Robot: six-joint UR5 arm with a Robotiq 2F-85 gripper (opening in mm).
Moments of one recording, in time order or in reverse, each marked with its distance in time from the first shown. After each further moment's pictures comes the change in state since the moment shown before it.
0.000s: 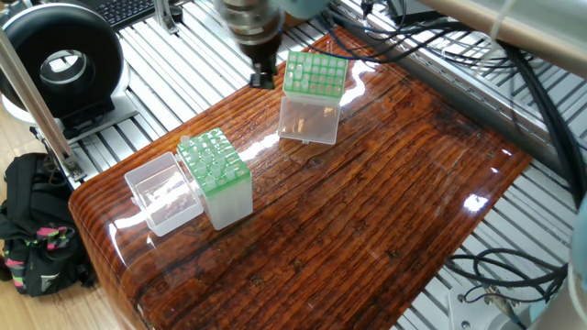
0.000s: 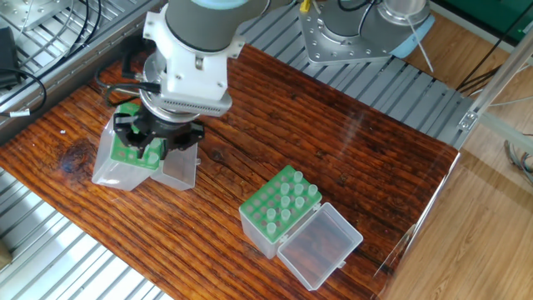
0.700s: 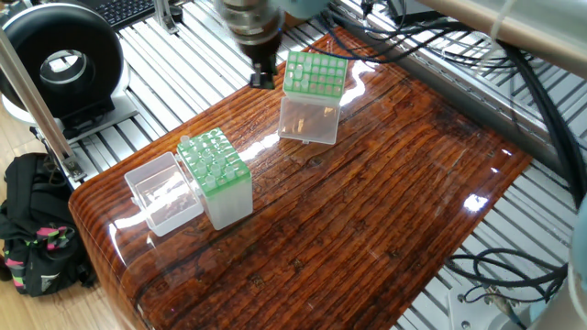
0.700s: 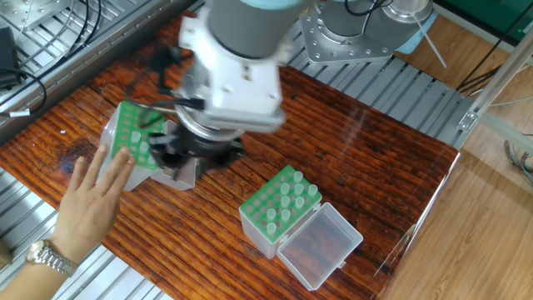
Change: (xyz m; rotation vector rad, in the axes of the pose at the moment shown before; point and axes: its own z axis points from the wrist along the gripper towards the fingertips) arm -0.060 0.051 -0.046 -0.036 -0.040 0.027
